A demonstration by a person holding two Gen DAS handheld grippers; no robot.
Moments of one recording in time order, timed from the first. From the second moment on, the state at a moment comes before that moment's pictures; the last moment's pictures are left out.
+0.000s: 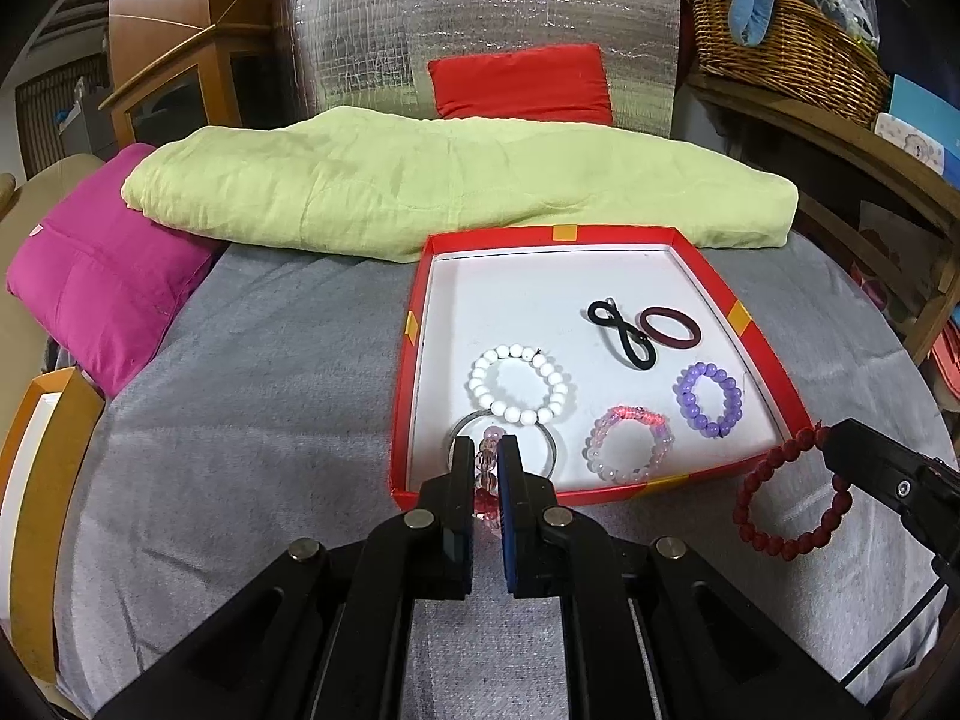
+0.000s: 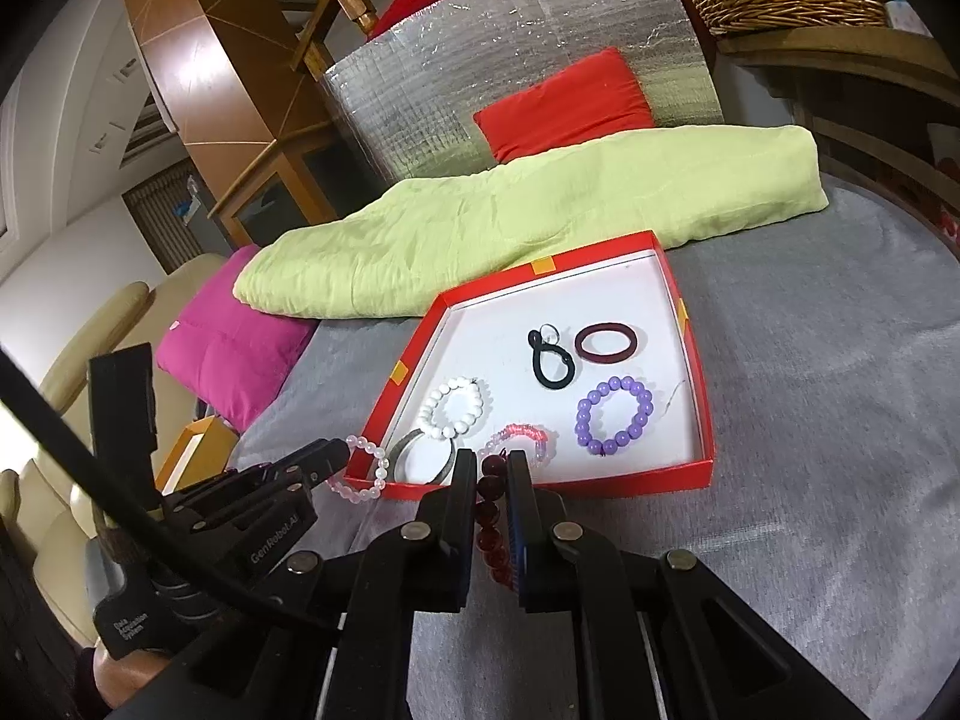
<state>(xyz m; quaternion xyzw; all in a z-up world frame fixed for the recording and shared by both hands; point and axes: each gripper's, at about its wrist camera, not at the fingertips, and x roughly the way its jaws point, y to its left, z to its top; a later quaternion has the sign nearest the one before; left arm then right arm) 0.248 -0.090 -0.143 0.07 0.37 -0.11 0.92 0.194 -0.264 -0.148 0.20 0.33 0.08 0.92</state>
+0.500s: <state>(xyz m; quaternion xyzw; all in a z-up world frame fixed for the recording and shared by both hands) 0.252 -0.091 -0.142 0.07 0.36 -0.10 0.92 0.201 -0.267 -0.147 0.21 0.32 0.08 0.92</state>
